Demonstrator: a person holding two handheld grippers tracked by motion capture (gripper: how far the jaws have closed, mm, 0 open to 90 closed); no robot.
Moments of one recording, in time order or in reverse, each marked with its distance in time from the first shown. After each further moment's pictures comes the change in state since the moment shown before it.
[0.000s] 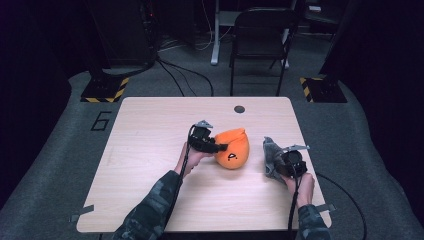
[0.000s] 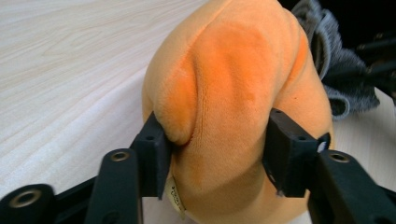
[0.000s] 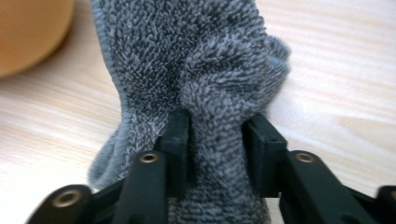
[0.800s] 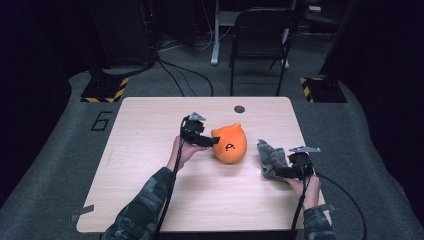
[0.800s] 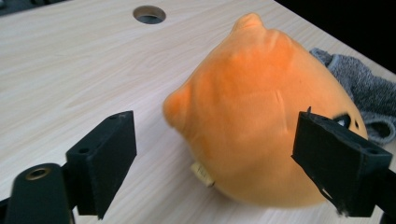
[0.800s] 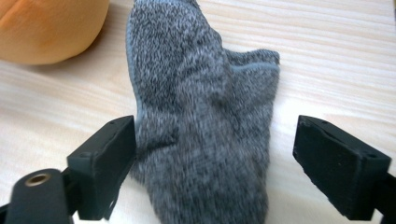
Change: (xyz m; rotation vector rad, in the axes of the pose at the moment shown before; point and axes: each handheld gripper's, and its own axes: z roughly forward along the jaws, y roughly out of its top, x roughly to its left) left arm 0.002 0.009 -0.040 -0.040 0.196 0.073; right arm -0.010 -0.007 -0.026 -0.066 0.071 0.021
